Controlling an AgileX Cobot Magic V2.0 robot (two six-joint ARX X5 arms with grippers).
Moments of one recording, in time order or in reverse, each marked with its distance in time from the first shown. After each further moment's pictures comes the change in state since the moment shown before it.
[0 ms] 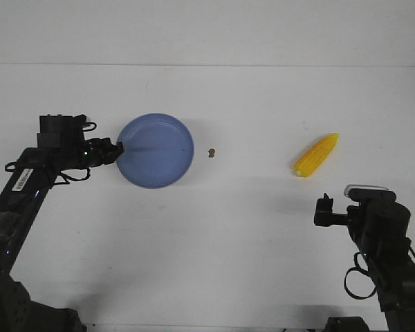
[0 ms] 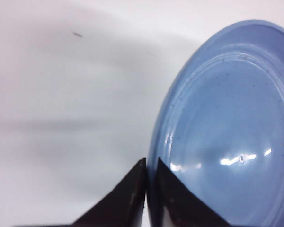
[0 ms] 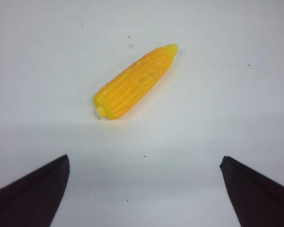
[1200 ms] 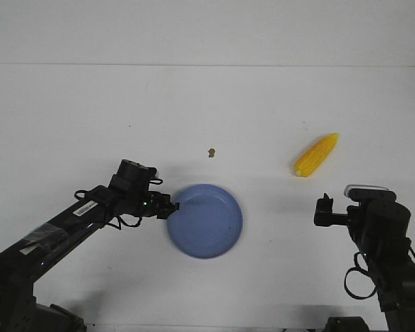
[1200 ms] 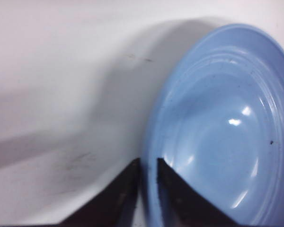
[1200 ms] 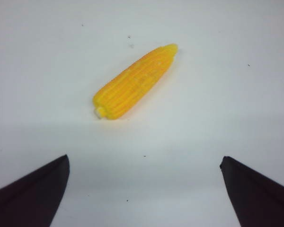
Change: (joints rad) left arm -0.415 -0.005 -0.353 0.196 -0.079 -0.086; right arm 0.000 0.000 0.000 0.000 0.000 0.000
